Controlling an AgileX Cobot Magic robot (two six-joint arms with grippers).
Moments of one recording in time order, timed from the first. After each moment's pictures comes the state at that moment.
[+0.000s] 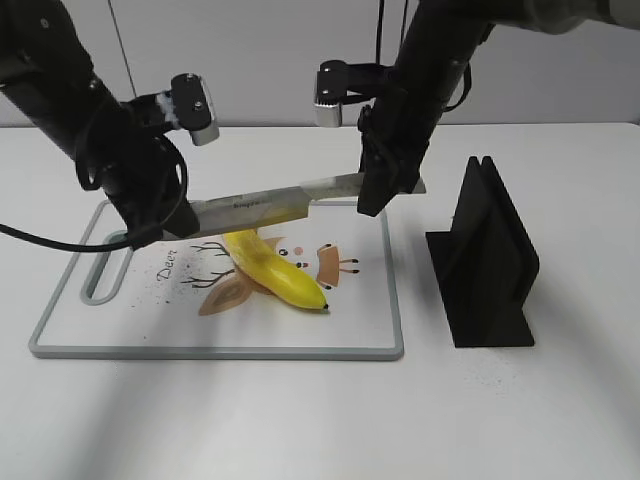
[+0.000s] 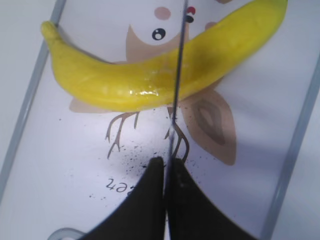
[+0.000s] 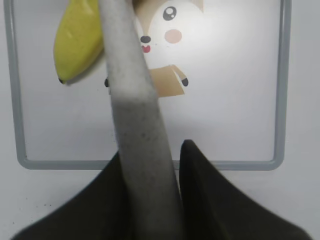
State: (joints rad) left arm -0.32 1.87 -1.28 -0.46 0.81 1.30; right arm 0.41 2.25 -1.92 0.28 1.21 -1.14
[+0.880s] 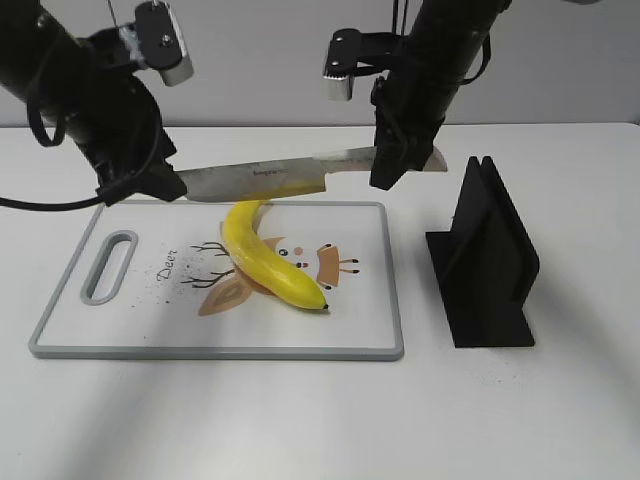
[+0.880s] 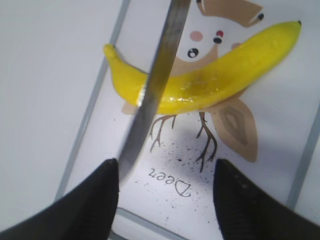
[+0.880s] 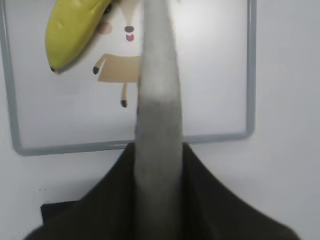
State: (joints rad) left arm -0.32 1.72 -1.27 -0.44 0.77 1.29; right arm 0.41 2.20 -1.92 0.24 1.21 -1.09
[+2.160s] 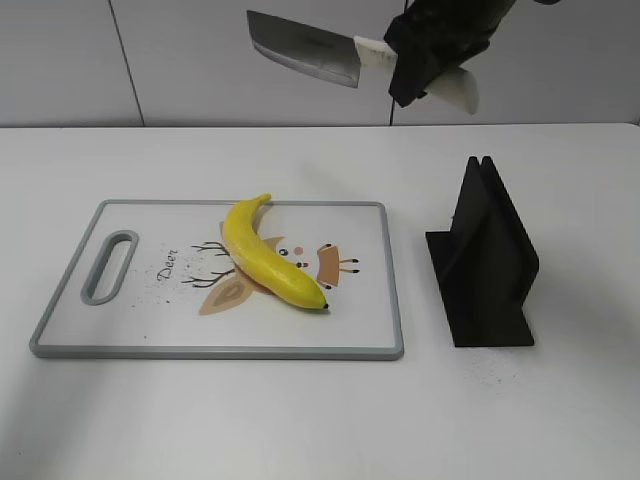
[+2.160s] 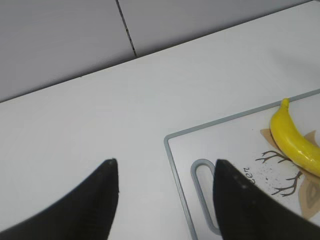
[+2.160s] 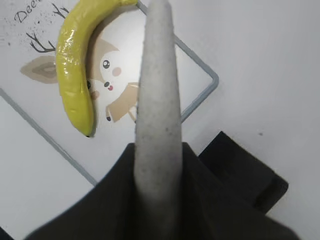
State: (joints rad) left arm -0.05 1.32 -1.25 -0.24 0.78 0.49; right arm 0.40 1.96 -1.88 0.22 1.21 -0.34
